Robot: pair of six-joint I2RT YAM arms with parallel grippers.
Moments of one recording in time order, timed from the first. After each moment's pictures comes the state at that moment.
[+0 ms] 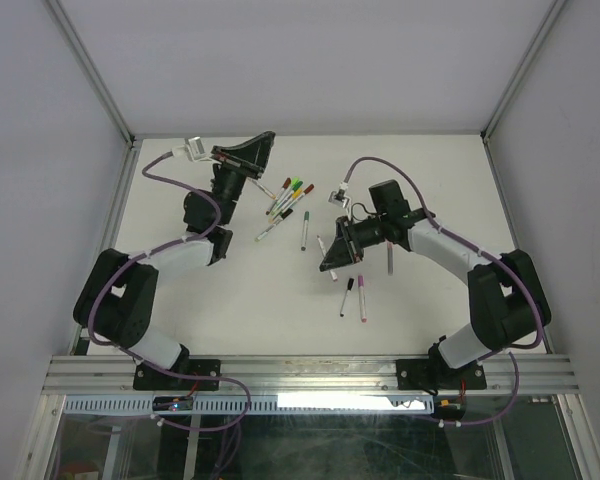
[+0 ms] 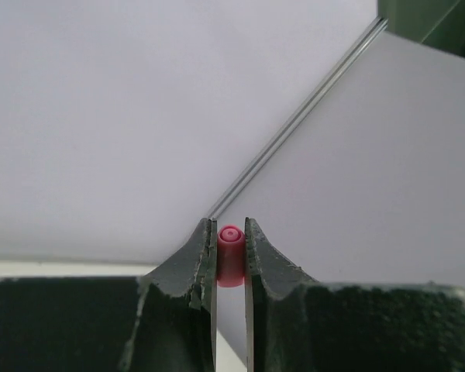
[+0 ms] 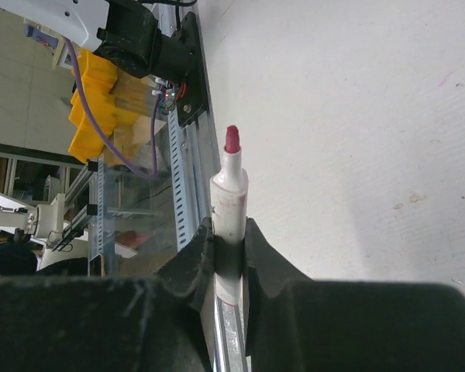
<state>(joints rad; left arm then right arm) -0.48 1.58 0.79 1.33 0.02 -0.88 0.44 1.53 0.96 -0.33 -1.16 0.02</state>
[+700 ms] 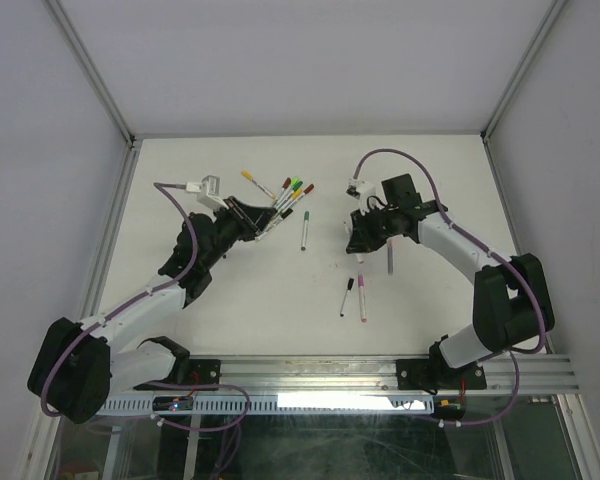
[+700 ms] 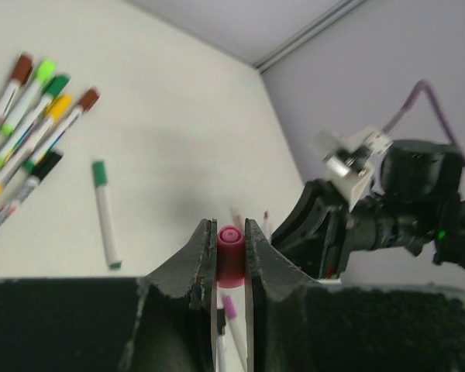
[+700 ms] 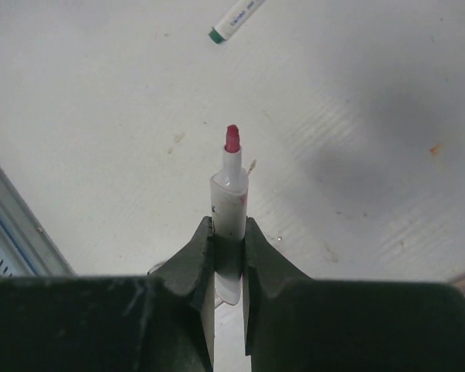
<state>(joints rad) -0.49 1.13 0.56 0.60 0.10 -0.84 0.38 1.50 1.01 -0.50 -0.60 -0.16</state>
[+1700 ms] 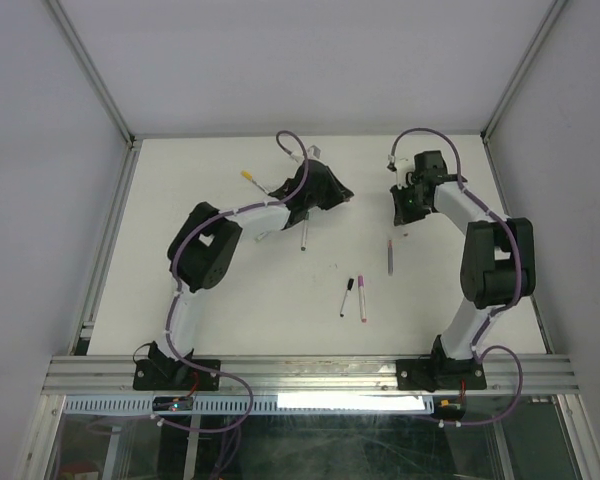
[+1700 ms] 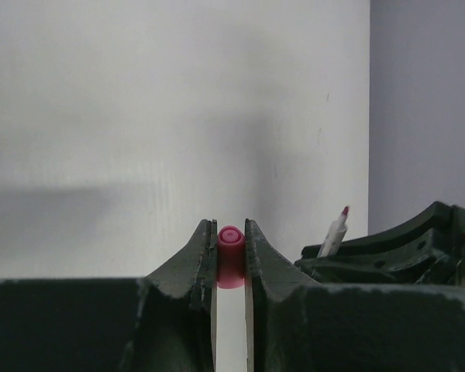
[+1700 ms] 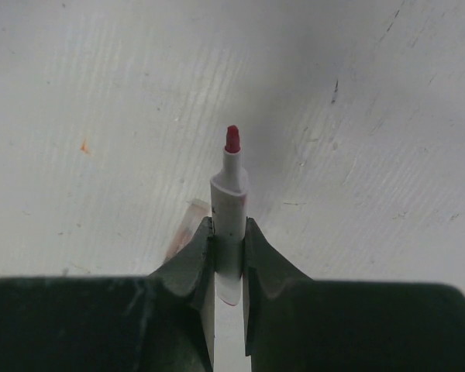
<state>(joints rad) -0.68 2.13 1.46 0.23 0.03 -1.00 0.11 1.75 1.24 -0.57 -0.21 -0.24</state>
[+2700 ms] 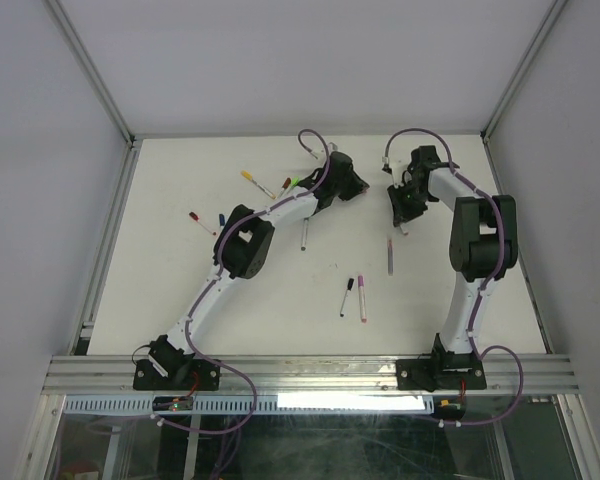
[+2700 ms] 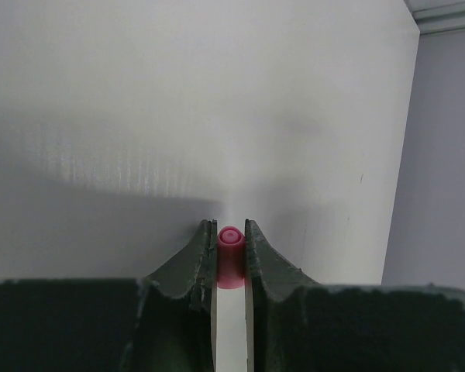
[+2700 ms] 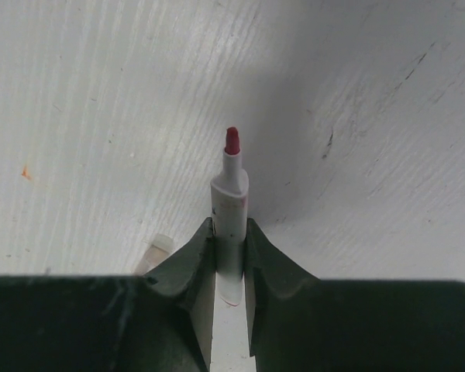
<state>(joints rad) -0.70 2.68 2.25 -0.07 -0.02 -1.12 0.07 2.02 1.45 -0.70 -0.25 -0.36</state>
